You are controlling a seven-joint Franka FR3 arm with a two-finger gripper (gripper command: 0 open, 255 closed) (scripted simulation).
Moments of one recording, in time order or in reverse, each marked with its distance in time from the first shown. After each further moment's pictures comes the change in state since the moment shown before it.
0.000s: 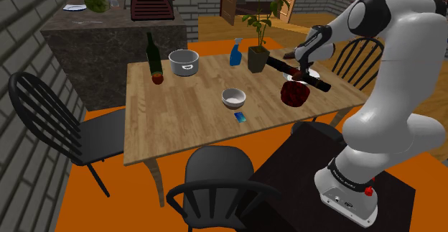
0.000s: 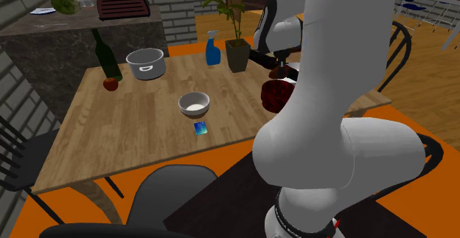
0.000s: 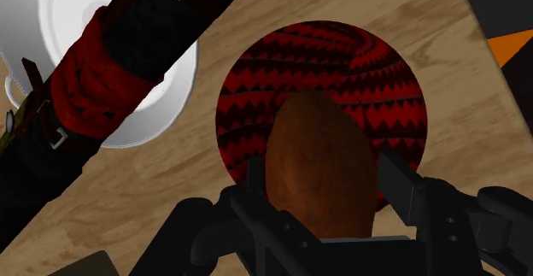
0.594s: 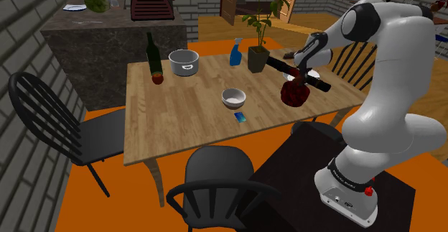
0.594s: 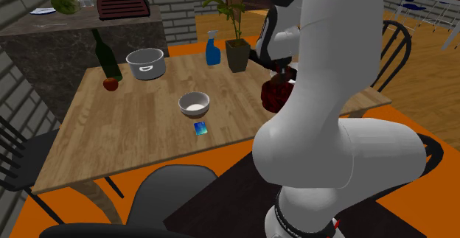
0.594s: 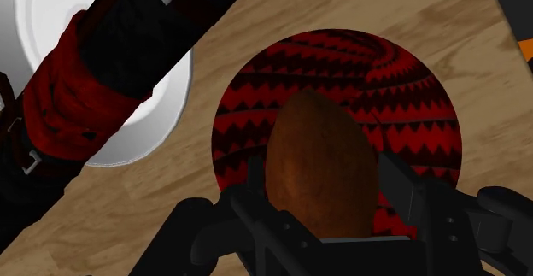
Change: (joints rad) arm -0.028 0.102 0.005 0.052 0.011 0.053 -0.020
